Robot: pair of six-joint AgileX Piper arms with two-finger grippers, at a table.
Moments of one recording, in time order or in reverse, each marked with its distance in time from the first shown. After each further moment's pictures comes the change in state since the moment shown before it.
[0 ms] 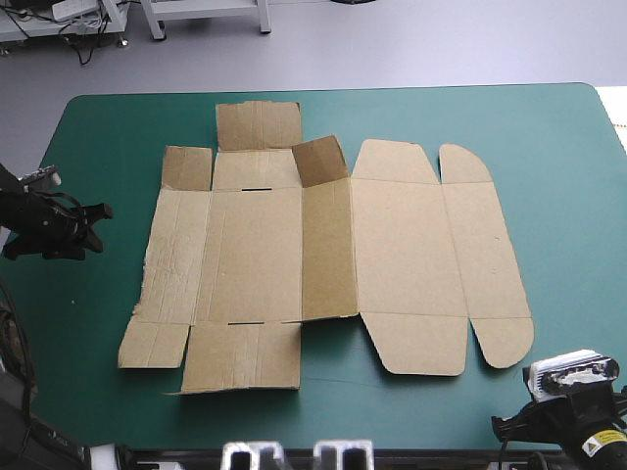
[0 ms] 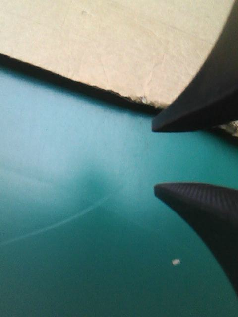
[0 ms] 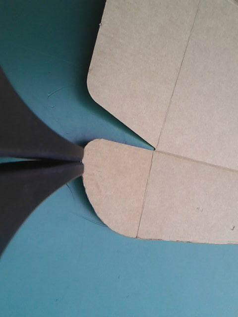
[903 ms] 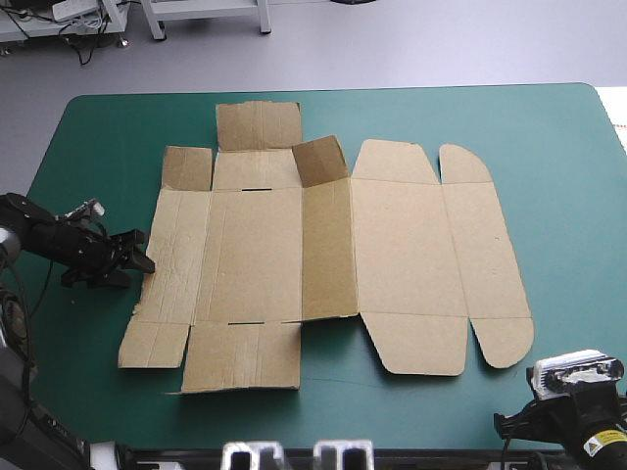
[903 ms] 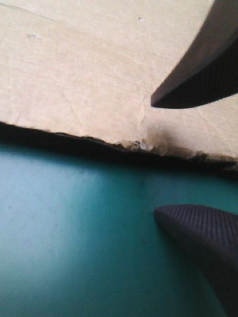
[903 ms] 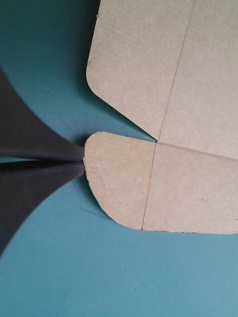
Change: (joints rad) left arm 0.002 0.104 0.230 -0.280 -0.055 0.249; right arm 0.000 0.000 0.000 -0.025 0.000 0.041
